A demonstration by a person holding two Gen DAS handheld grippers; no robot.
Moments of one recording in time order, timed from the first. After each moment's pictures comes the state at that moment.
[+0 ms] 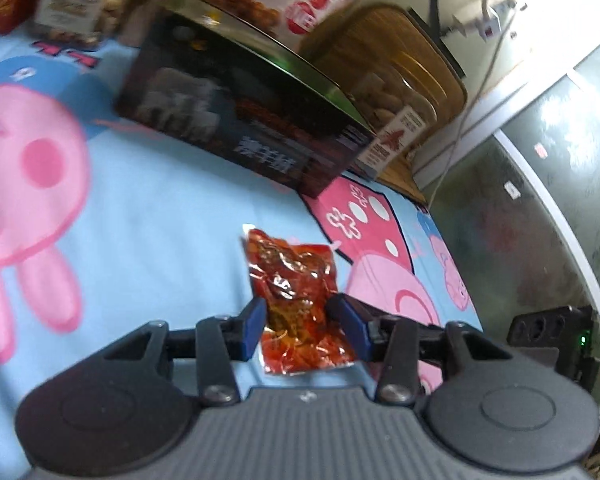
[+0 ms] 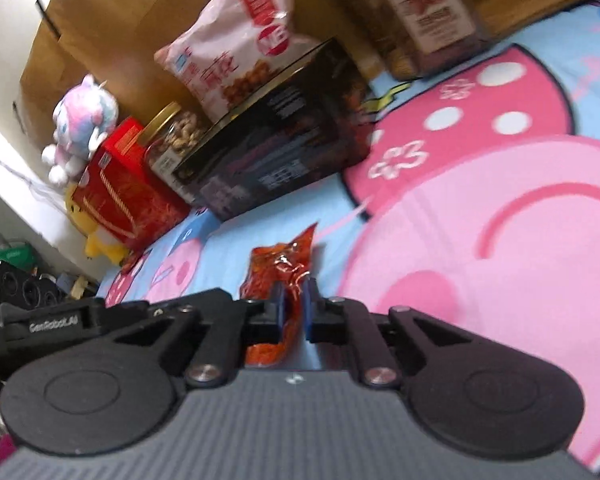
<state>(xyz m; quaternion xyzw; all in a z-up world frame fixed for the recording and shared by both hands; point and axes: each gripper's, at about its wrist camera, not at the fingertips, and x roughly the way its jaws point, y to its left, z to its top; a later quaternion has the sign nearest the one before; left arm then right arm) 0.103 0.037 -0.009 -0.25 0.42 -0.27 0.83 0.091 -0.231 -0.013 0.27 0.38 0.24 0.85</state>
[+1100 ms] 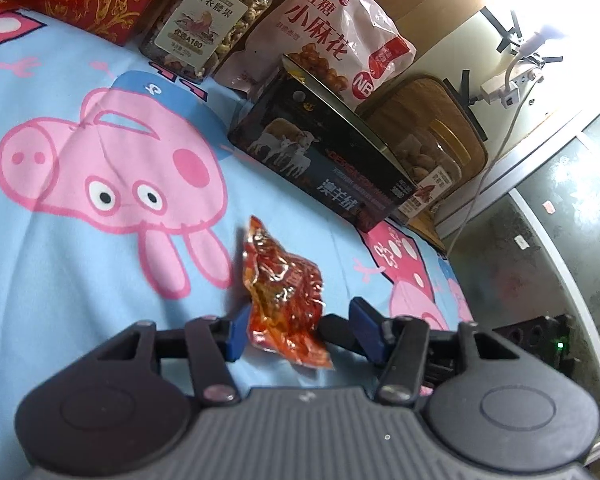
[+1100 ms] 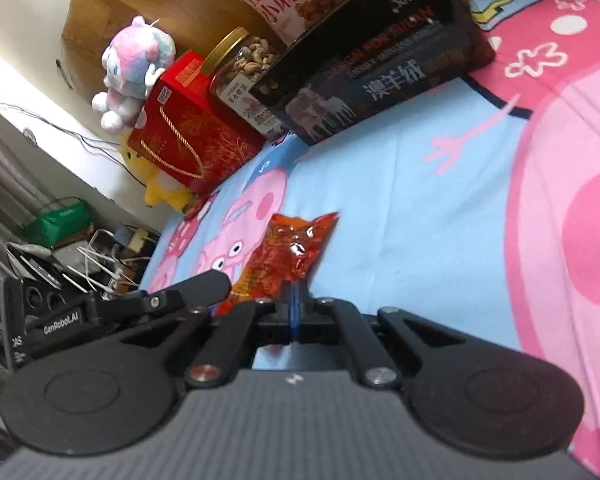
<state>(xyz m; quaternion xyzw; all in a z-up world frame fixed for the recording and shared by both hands) 0.059 0.110 -0.014 -0.31 0.38 -0.23 0.84 0.083 -0.178 -0.021 0.30 0.42 0.33 0.79</state>
